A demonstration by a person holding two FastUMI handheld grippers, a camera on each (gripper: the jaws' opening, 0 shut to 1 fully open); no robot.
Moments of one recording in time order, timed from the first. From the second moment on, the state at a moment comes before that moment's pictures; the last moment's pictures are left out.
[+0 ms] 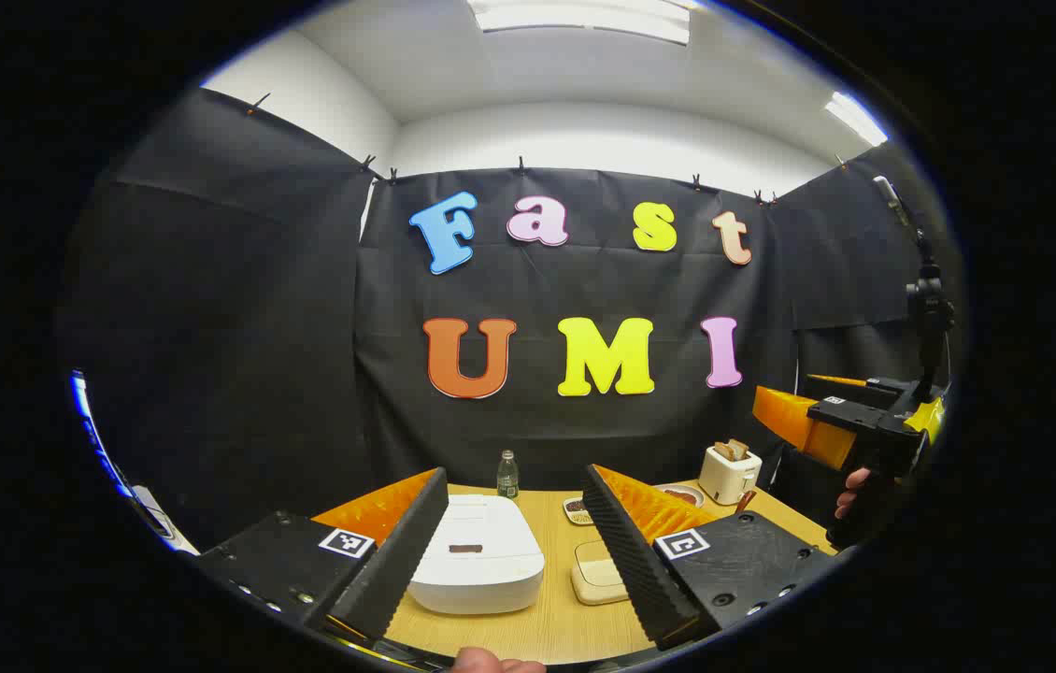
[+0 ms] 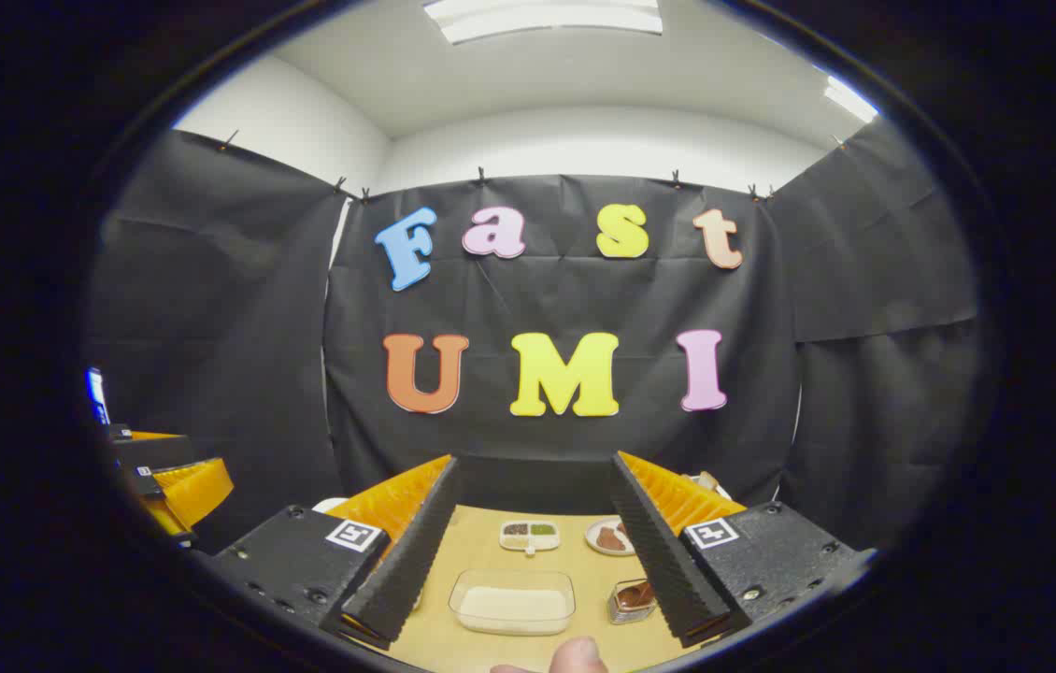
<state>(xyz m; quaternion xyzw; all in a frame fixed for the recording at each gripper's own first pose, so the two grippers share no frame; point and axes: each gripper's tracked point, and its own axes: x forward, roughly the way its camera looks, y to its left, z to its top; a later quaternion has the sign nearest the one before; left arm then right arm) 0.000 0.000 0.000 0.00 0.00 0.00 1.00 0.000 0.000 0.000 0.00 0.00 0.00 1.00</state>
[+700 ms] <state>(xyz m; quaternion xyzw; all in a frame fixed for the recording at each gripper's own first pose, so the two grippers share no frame) 0.012 0.018 -0.010 -0.01 0.01 0.01 1.00 0.010 0.006 -0.007 0.00 0.01 0.00 1.00</state>
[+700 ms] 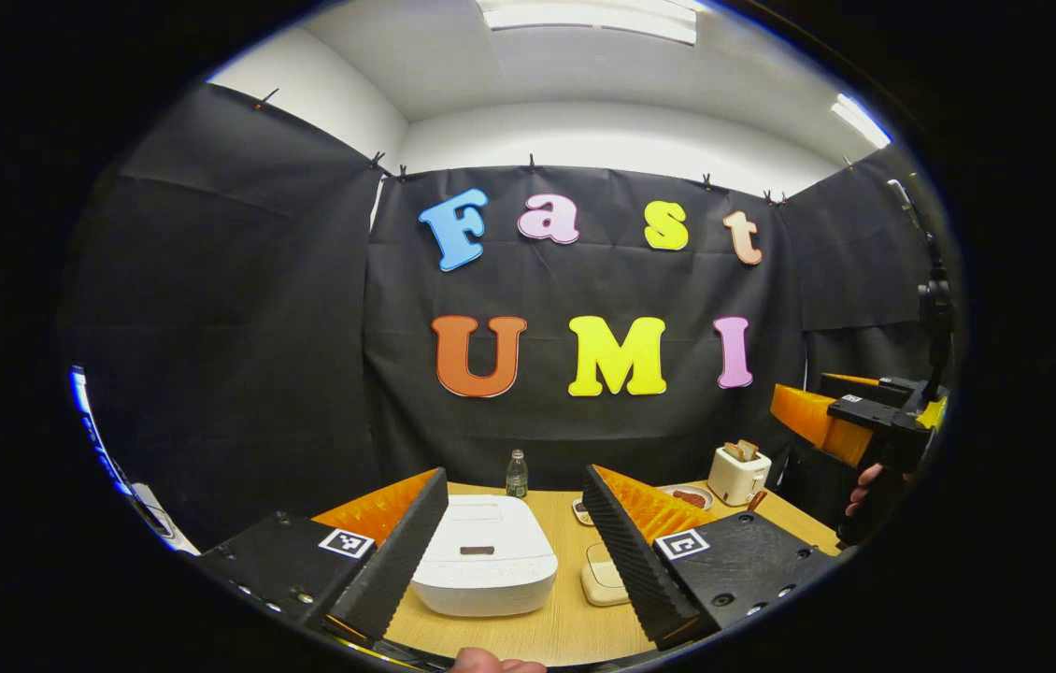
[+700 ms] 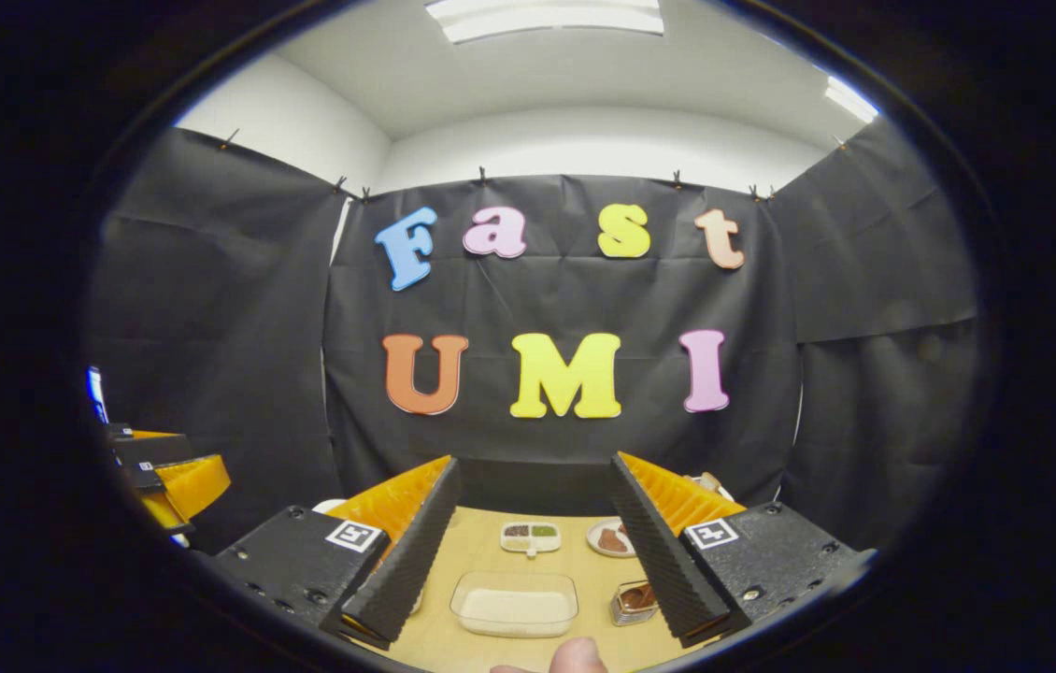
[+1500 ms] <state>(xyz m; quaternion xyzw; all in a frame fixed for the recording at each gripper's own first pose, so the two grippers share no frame) 0.055 0.026 -0.063 0.00 0.07 0.03 1.00 0.041 -0.025 -0.030 -0.01 0.03 -0.02 1.00</state>
